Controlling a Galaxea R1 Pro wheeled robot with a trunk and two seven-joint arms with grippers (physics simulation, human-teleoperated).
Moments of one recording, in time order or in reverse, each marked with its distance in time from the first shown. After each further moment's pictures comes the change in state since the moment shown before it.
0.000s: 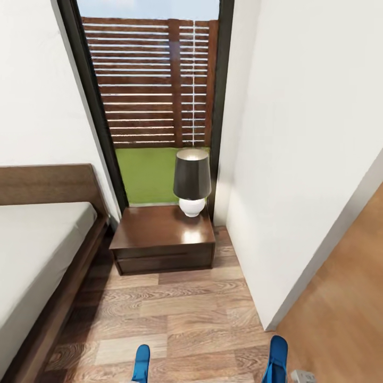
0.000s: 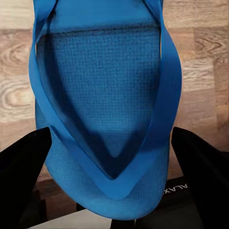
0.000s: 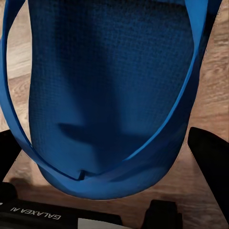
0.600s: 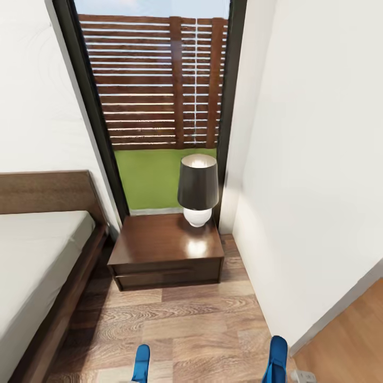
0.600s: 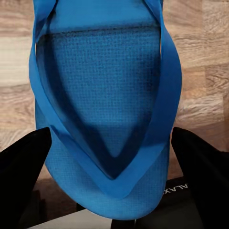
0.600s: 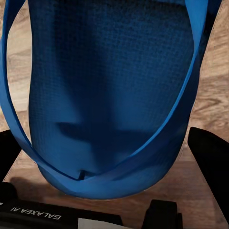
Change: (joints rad) left arm 0.000 0.000 0.000 0.000 0.000 0.000 0.001; right arm 0.000 0.000 0.000 0.000 0.000 0.000 0.001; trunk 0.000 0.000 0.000
